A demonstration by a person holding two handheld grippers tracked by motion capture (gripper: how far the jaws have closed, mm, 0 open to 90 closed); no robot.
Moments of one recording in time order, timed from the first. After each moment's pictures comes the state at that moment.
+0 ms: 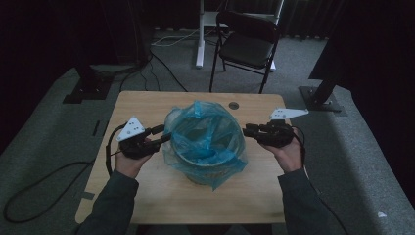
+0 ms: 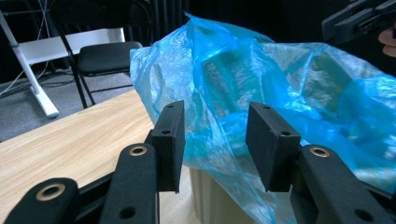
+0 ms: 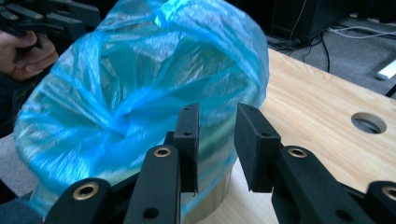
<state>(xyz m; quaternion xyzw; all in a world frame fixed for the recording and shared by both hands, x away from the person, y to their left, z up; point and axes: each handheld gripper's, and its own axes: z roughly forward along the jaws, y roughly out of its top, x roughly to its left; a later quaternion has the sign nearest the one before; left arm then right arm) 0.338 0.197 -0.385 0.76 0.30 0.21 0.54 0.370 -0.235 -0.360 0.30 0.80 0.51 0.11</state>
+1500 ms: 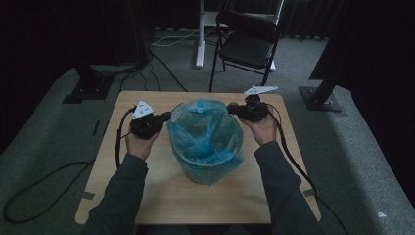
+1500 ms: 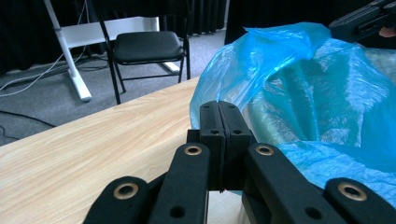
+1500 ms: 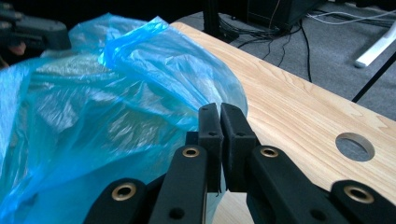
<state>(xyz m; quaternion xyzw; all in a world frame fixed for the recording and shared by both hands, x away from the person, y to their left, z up) 0.403 0.183 -0.393 0.74 0.37 0.24 0.51 0.459 -0.182 -0.364 0.35 0.80 0.47 0.12</state>
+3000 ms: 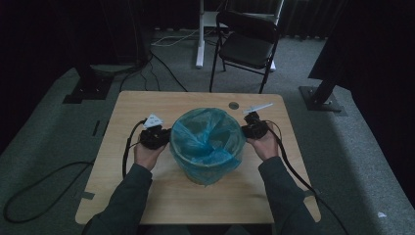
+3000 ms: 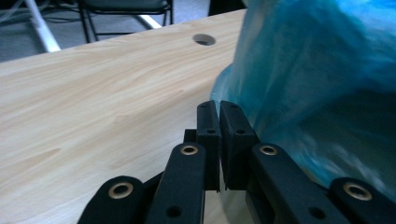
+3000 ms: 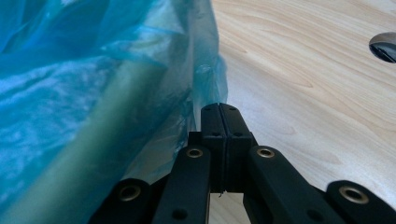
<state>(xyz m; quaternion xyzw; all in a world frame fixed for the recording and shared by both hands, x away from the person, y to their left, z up) 0.401 0.172 -0.447 0.77 0.38 0.15 0.49 0.439 -0.192 -0.420 0.38 0.84 0.39 0.06</state>
